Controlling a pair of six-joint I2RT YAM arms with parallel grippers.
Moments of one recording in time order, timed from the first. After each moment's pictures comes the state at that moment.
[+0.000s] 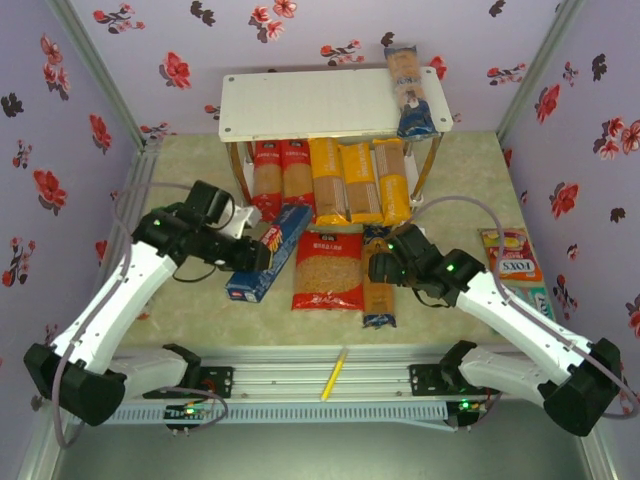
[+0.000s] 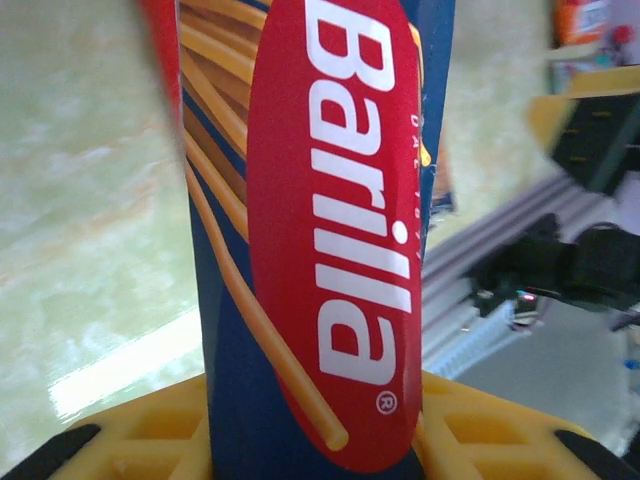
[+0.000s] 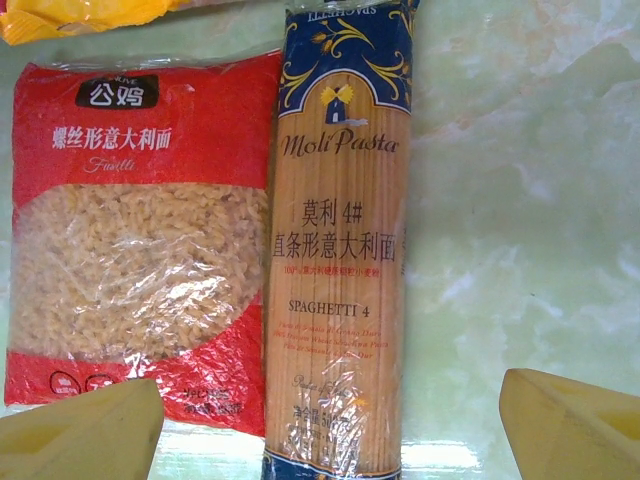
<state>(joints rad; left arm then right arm) -0.49 1.16 1.30 -1.19 0.51 -0.32 0.73 1.02 0.87 -0.87 0.19 0.69</state>
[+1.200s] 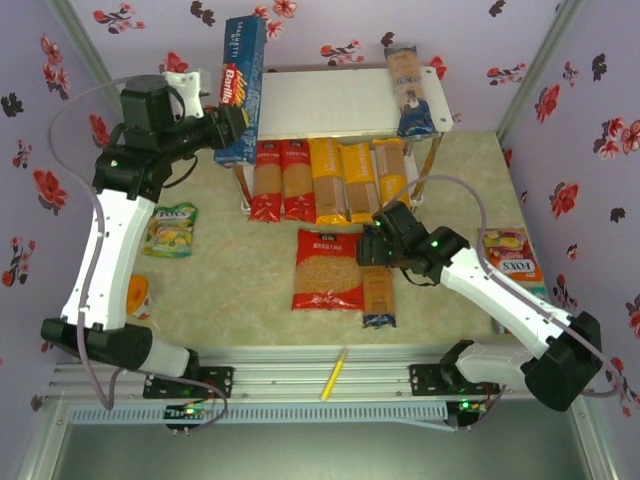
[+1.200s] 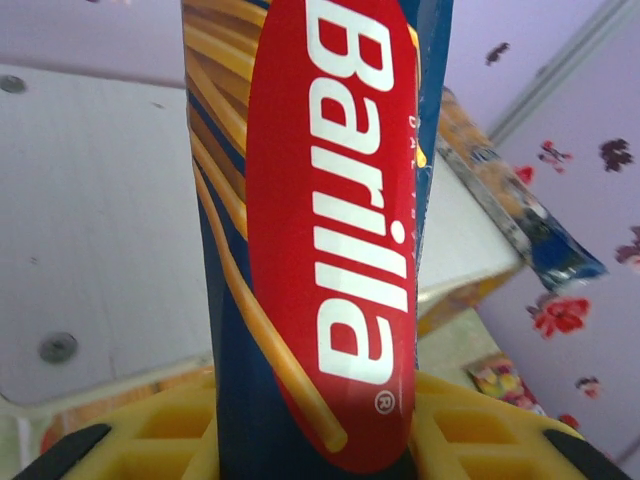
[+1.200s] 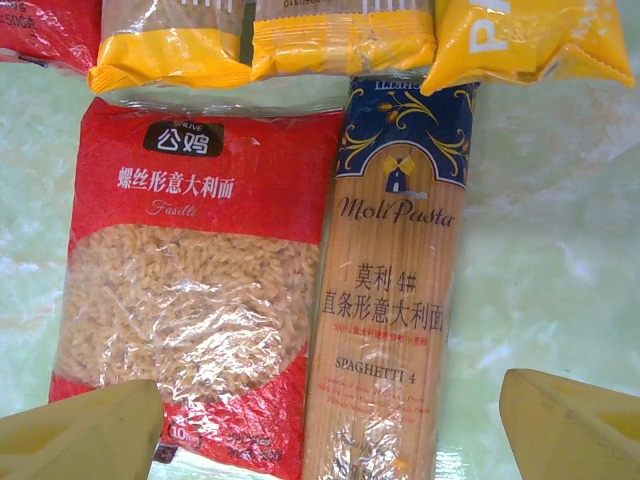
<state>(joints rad) -0.27 1.46 1.87 -0.74 0.35 -0.37 0.70 1.21 1.03 -0.84 0.15 0.58</state>
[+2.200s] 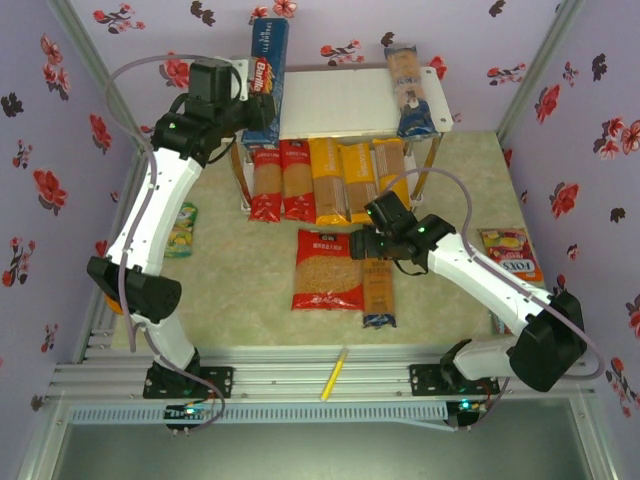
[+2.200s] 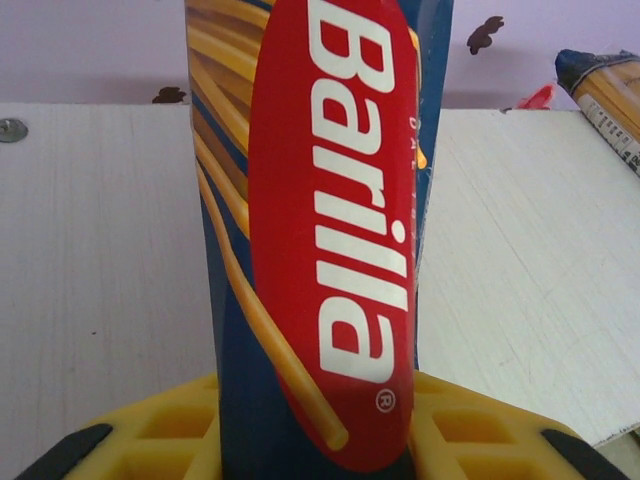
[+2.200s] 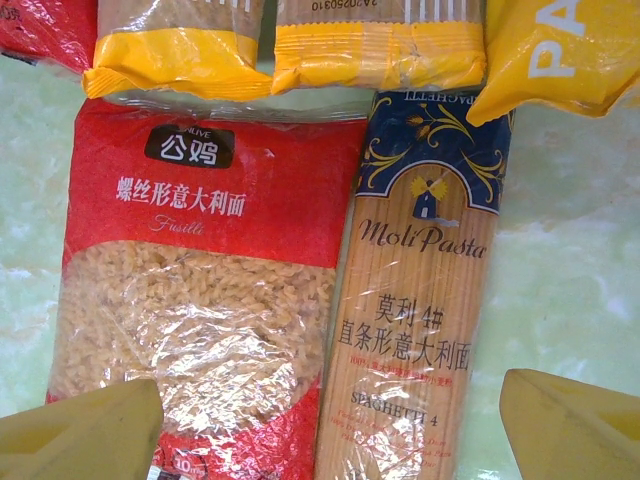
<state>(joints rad) -0.41 1.78 2.16 -0.82 0.03 -0.29 0.67 1.32 1.09 -0.81 0.10 0.53</state>
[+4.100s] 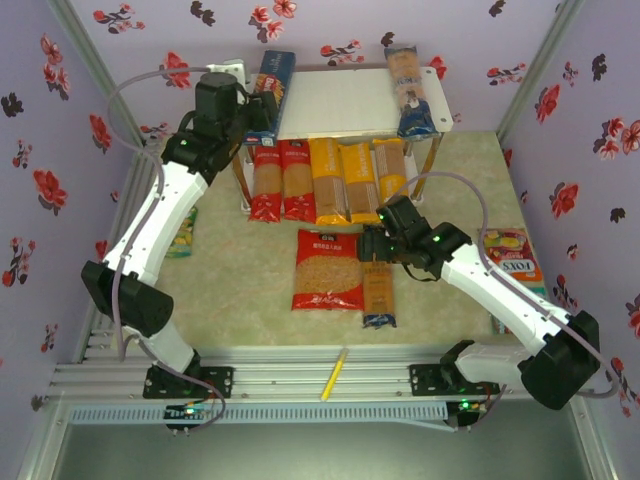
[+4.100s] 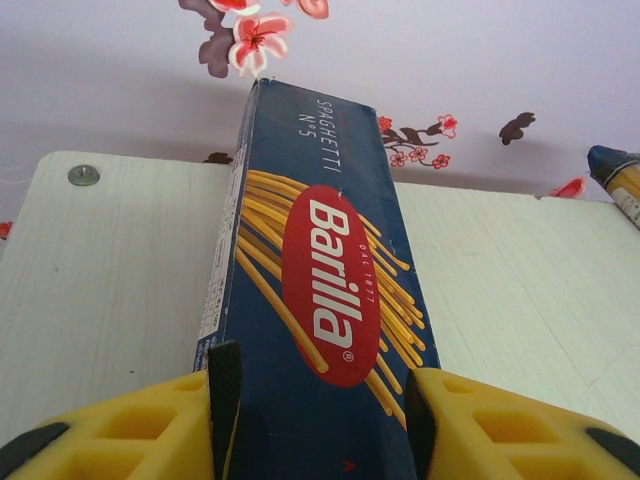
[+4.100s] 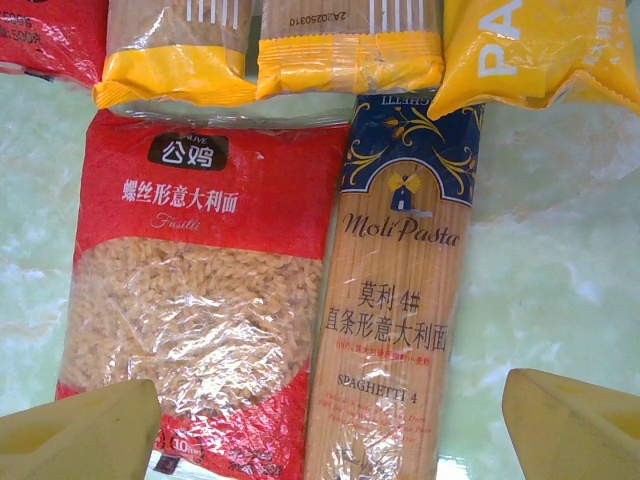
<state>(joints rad) -0.44 1.68 1.89 -0.50 -0.13 -0.36 0.65 1.21 1.04 -0.83 0.11 0.54</state>
